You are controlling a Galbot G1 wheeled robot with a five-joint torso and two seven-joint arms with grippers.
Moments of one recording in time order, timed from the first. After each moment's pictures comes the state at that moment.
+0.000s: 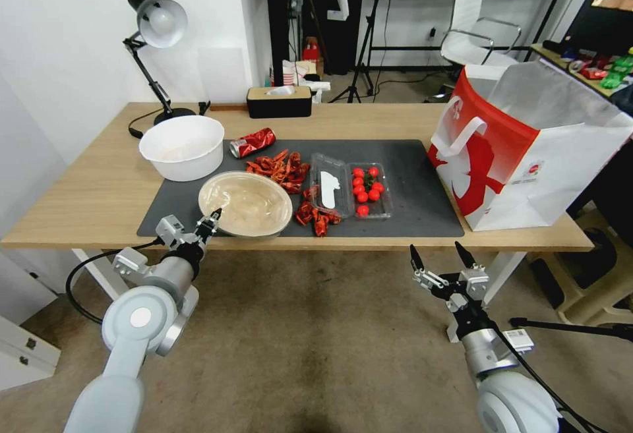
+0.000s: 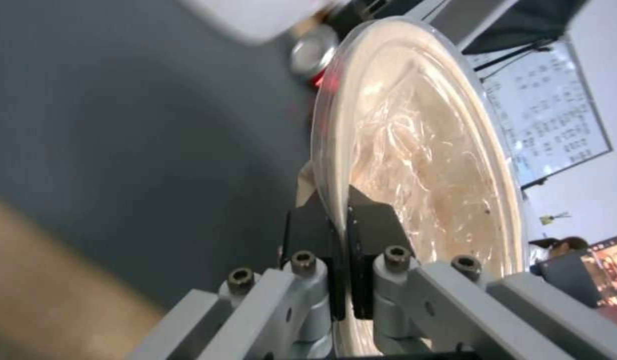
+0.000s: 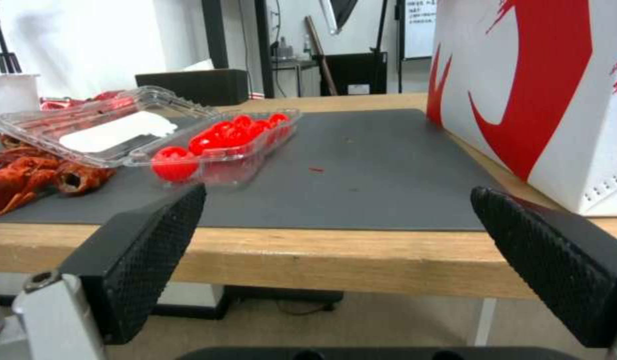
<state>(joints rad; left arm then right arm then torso) 1.28 -1.27 -0.58 -2.09 -1.37 0.28 -0.43 -1.57 0.99 0.36 1.96 0.46 0.31 0.19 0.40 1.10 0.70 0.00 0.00</state>
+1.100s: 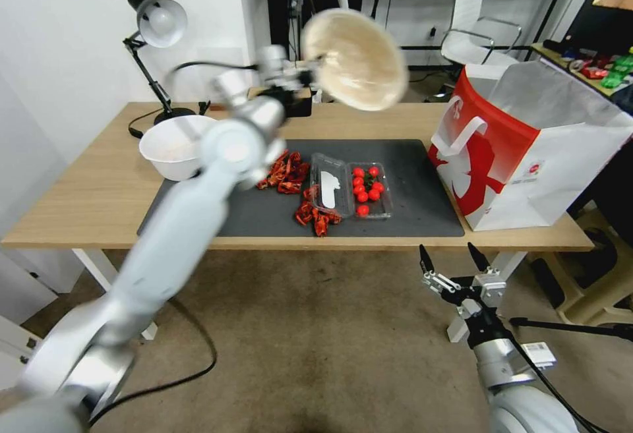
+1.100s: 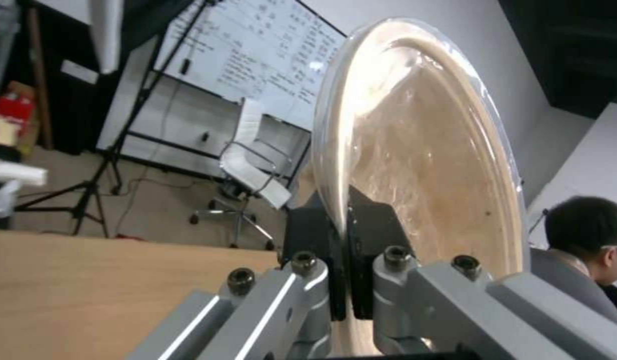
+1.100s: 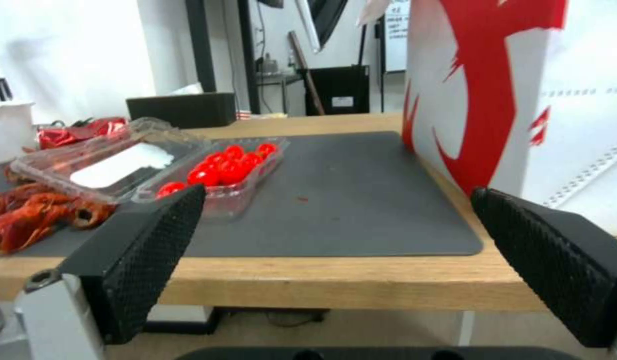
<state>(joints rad) 0.22 -1.34 0.14 -1.58 -1.27 0.25 -0.34 -1.69 1.04 0.45 2.08 0.43 0.31 0.20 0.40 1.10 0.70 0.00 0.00</state>
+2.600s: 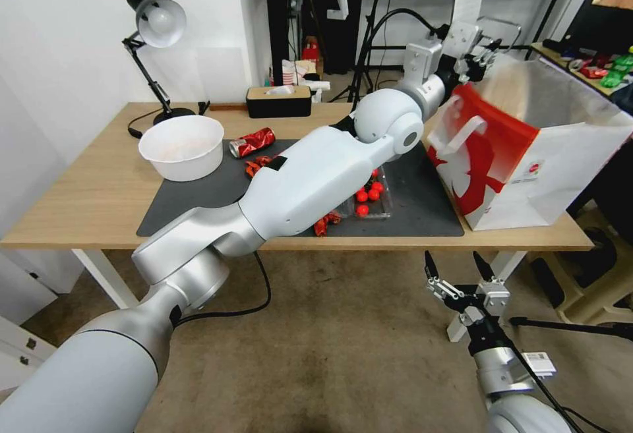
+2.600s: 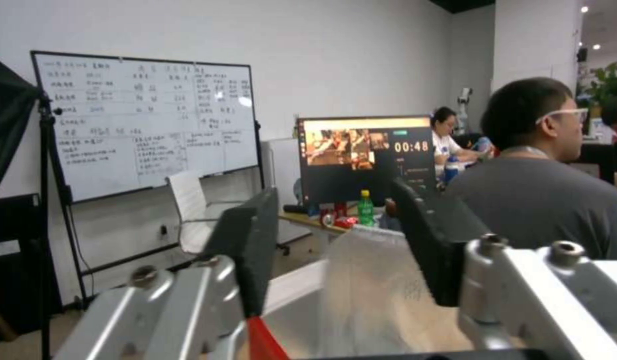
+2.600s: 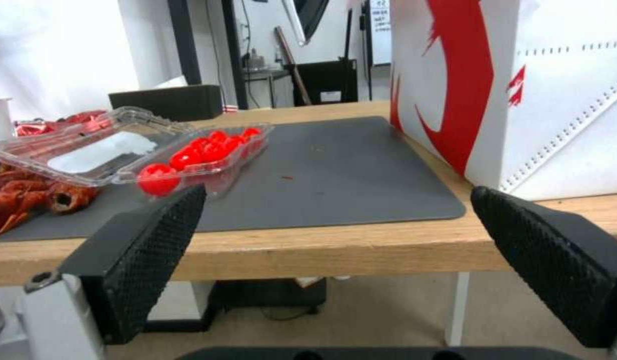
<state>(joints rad) -0.03 -1.57 0.45 -1.34 -0.88 0.18 -0.21 -1.69 1.07 0.44 2.03 0.42 0.33 0.20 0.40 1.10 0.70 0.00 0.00</state>
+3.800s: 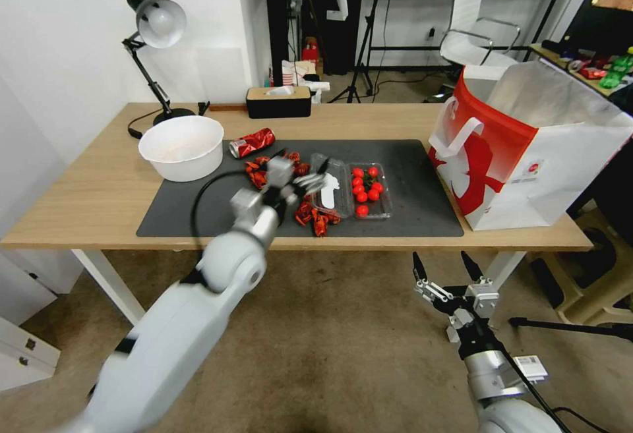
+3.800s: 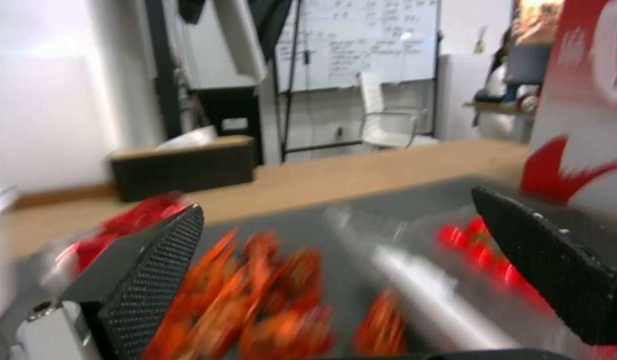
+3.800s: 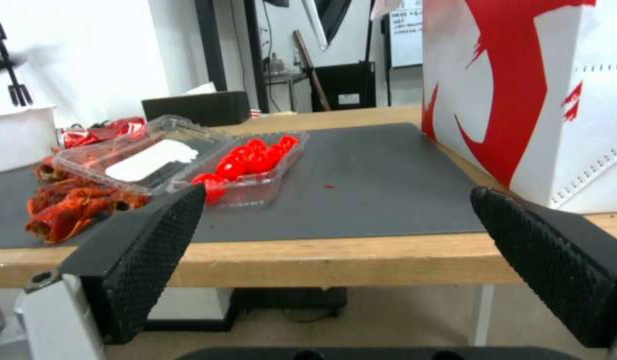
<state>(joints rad) 1.03 -1.10 -0.13 -1.92 -0.46 0.10 -0.14 -1.71 1.08 0.41 2.08 0.39 0.32 0.20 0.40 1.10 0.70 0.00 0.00</state>
